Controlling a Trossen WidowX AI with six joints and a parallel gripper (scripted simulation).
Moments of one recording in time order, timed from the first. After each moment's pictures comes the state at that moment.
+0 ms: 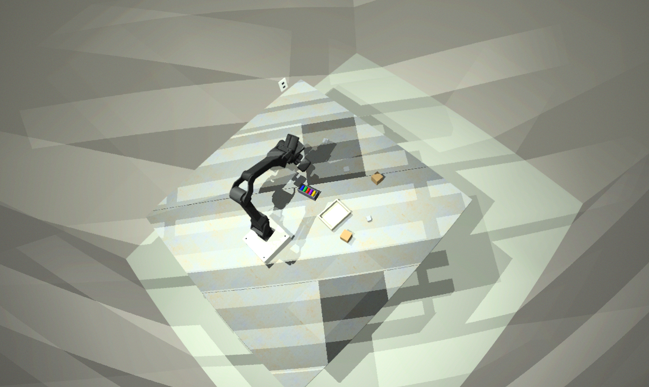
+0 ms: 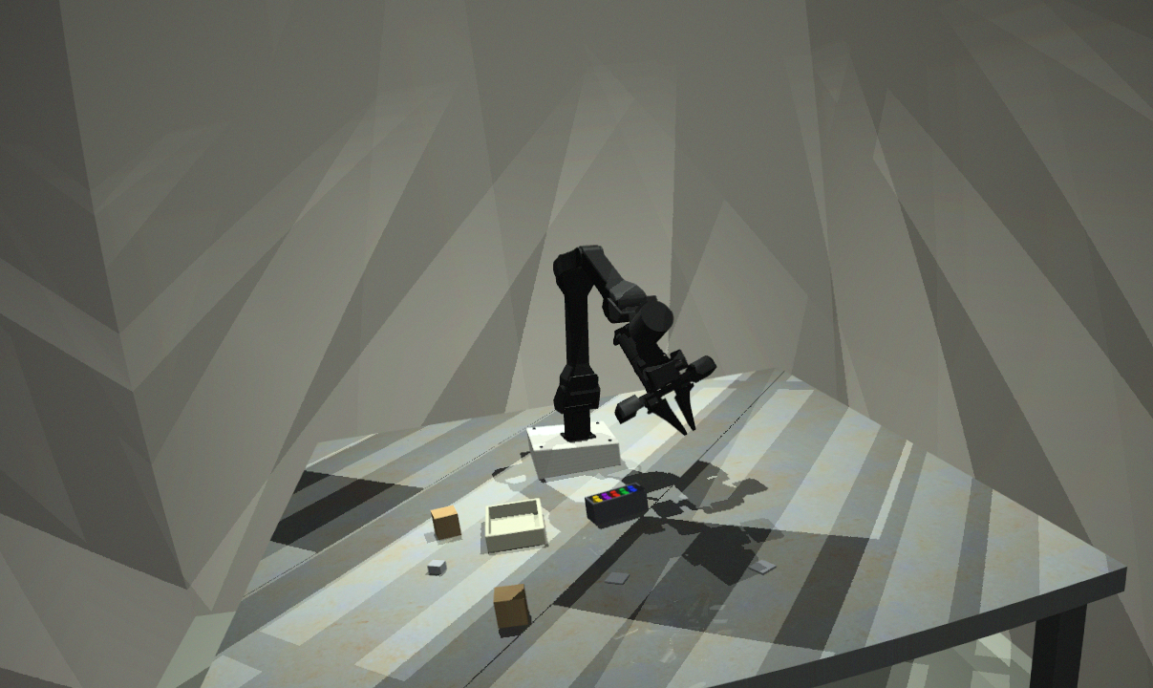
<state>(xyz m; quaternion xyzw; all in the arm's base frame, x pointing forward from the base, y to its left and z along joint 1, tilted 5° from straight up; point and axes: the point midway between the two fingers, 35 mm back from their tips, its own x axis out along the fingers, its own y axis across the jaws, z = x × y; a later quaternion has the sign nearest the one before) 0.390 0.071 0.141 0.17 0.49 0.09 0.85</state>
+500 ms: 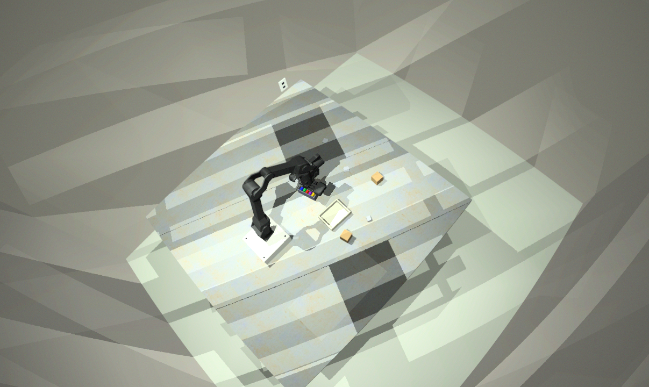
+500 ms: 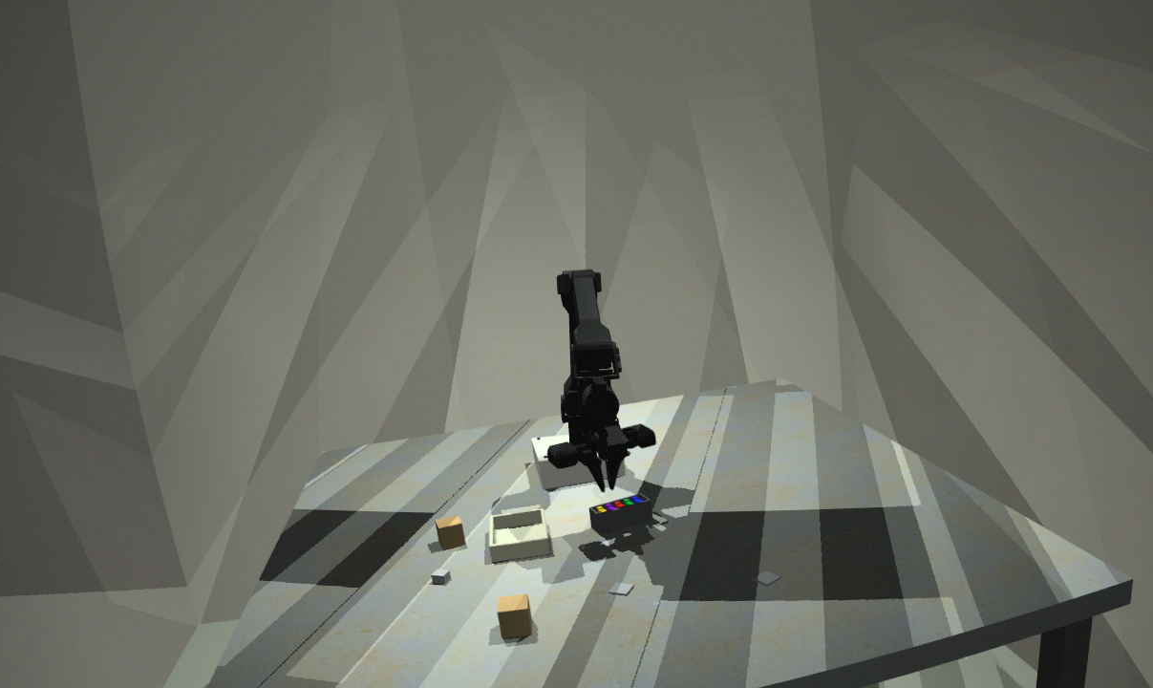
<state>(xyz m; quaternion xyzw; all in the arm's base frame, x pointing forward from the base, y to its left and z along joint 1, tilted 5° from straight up) 0.316 -0.052 0.050 0.01 0.70 0.05 0.71</state>
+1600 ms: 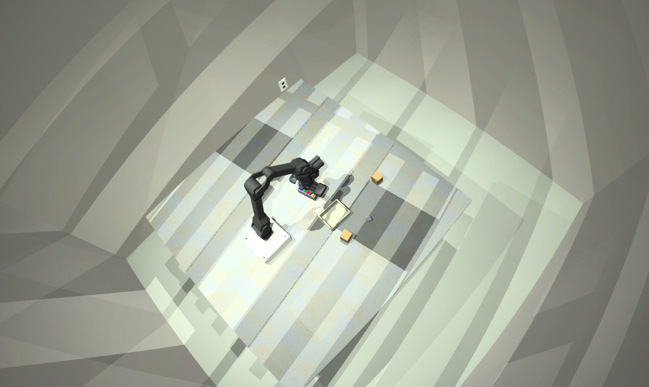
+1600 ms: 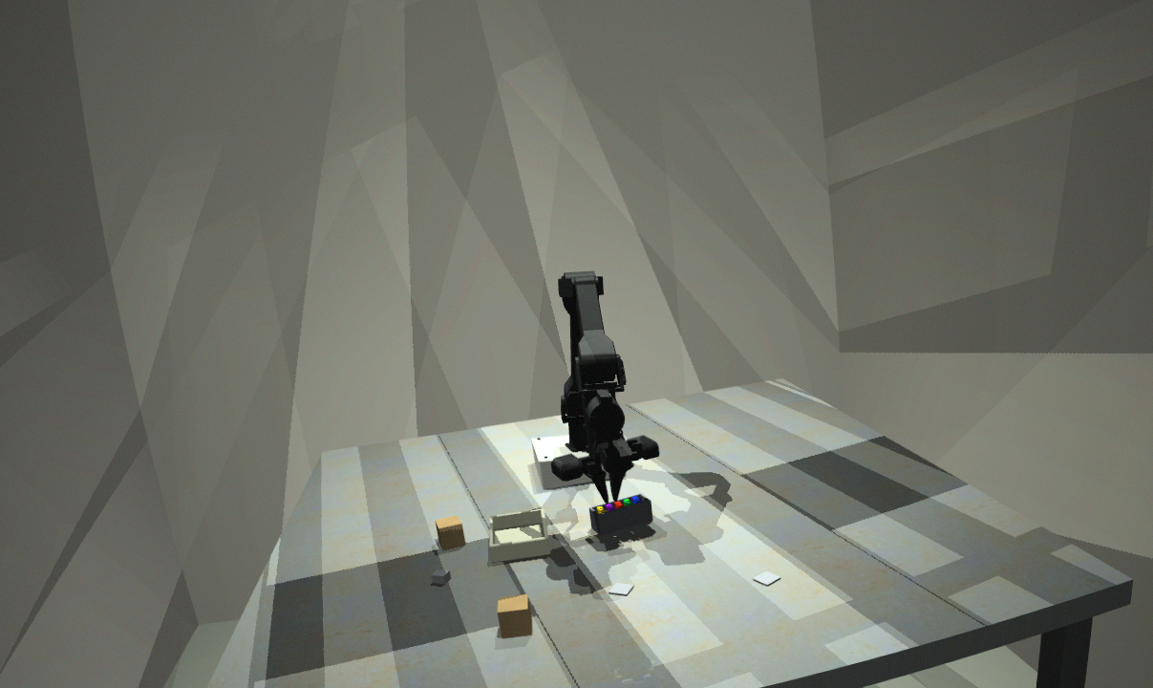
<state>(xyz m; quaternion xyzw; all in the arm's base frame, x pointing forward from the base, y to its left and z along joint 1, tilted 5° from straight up) 0.316 -0.046 0.027 0.00 0.70 0.06 0.71</state>
